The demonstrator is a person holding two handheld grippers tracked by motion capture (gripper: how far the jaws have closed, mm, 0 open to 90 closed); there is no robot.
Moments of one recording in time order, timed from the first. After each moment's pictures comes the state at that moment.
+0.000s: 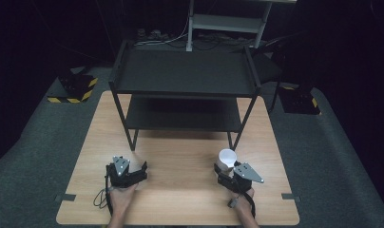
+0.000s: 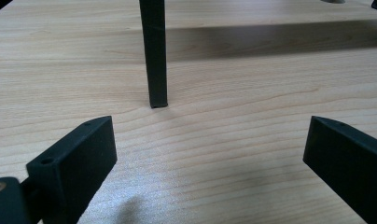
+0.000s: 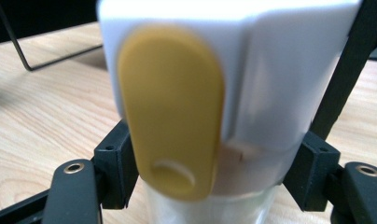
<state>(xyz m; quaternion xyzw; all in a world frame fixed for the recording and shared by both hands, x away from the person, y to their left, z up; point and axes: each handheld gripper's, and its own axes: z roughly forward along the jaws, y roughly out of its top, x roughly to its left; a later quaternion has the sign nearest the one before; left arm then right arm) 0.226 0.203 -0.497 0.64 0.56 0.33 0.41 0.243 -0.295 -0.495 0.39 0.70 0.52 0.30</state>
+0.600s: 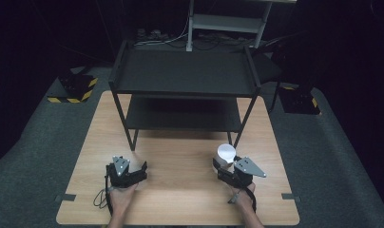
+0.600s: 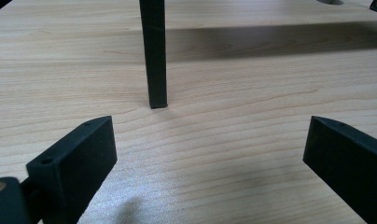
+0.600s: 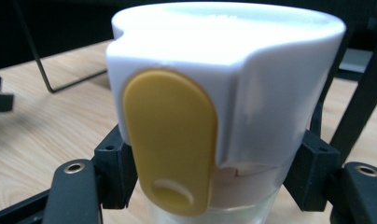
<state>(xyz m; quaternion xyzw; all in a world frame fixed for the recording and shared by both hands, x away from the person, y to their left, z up) 0.226 0.204 -0.498 0.63 0.56 0.33 0.42 0.252 -0.297 -0.468 0.36 0.70 0.54 0.29</state>
